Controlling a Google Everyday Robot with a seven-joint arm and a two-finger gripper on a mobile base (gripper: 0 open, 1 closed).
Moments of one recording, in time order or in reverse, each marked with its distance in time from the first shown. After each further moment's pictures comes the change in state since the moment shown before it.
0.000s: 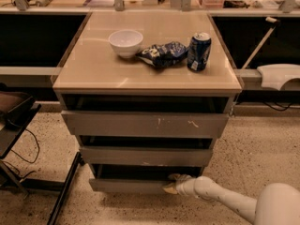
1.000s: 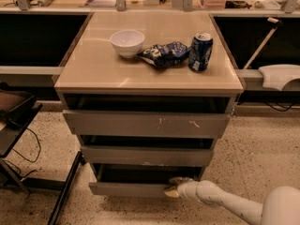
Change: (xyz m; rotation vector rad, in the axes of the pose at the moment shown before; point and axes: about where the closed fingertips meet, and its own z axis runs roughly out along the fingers) arm 0.009 0.009 -0.013 0.012 0.003 0.013
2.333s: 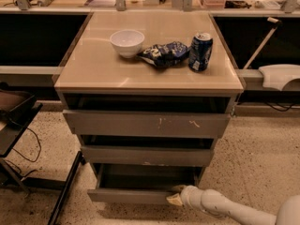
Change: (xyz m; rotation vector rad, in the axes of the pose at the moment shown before) arm 0.021 0.024 -0.030 0.001 0.009 0.031
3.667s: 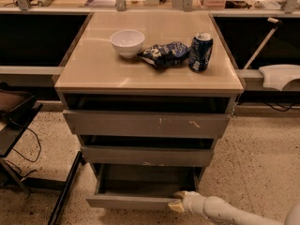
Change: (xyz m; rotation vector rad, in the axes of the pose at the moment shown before) arm 0.013 0.019 -0.017 -0.006 0.008 -0.009
